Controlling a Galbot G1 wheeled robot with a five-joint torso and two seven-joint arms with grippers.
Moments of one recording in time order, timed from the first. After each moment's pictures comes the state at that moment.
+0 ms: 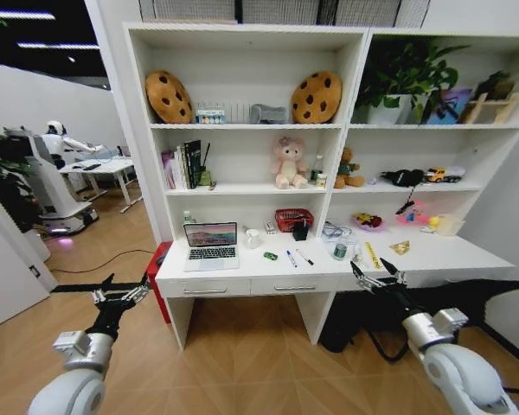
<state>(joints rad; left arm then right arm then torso) 1.62 -1.14 -0.82 -2.19 -0.50 0.05 -0.11 -1.54 1.04 0.91 2.06 0.65 -0.05 -0.19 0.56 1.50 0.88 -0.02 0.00</state>
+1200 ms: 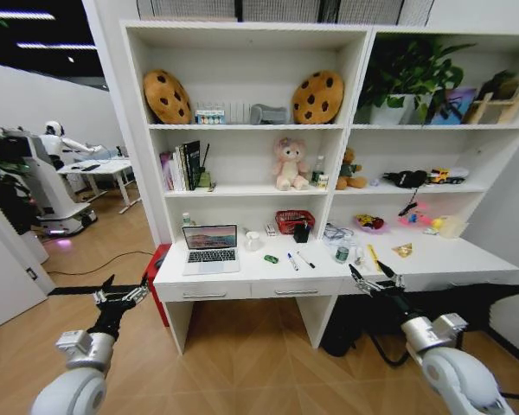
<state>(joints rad) 1.60 -1.14 -0.81 -2.17 -0.50 0.05 -0.11 -1.53 1.05 0.90 2.00 0.68 0.01 -0.24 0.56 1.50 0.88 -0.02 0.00</state>
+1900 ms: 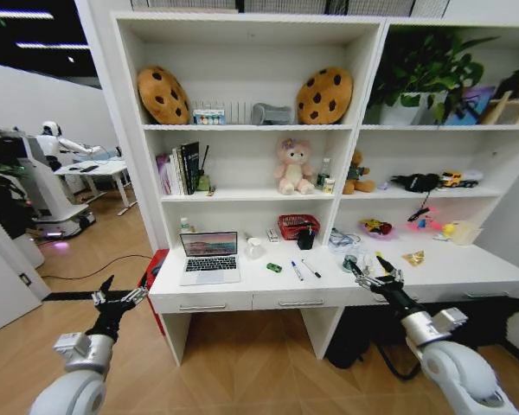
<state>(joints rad) 1.62 -1.15 -0.82 -2.19 -0.50 0.04 -0.11 -1.51 1.02 0.89 2.00 0.70 0.01 -0.25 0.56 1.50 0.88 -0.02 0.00</state>
